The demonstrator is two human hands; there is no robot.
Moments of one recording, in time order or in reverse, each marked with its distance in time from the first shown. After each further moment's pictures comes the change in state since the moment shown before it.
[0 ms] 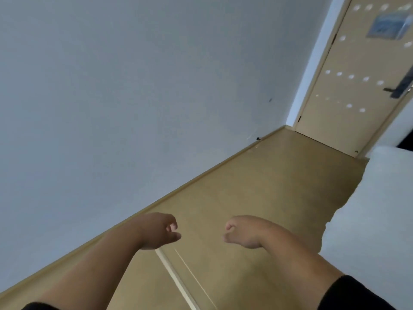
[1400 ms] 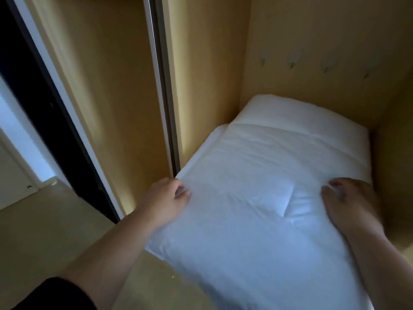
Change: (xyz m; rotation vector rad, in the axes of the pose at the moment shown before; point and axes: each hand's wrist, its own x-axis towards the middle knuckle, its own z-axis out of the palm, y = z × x) left_hand 0.383 0.707 -0.088 0.284 -0.234 1.681; right_hand -0.183 0.290 -0.087 0.597 1.462 2.209
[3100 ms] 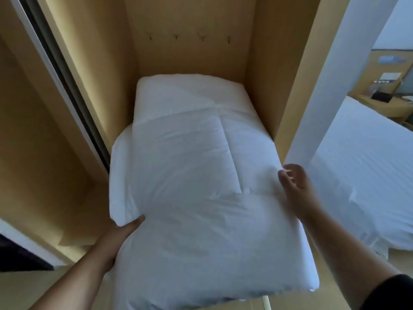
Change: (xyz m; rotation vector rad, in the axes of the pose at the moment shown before) left_hand -0.083 -0.081 0.062 -0.952 -0.500 -0.196; right_hand -0.233 0.040 -0.036 0.406 0.207 0.267
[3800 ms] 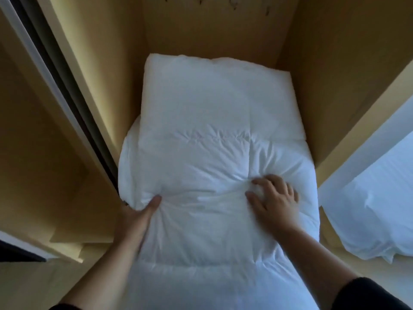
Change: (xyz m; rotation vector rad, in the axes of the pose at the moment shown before) left_hand 0.154 -0.010 -0.014 0.007 0.322 -0.014; right_hand 0.042 -0.005 0.161 -0.593 0.070 -0.331
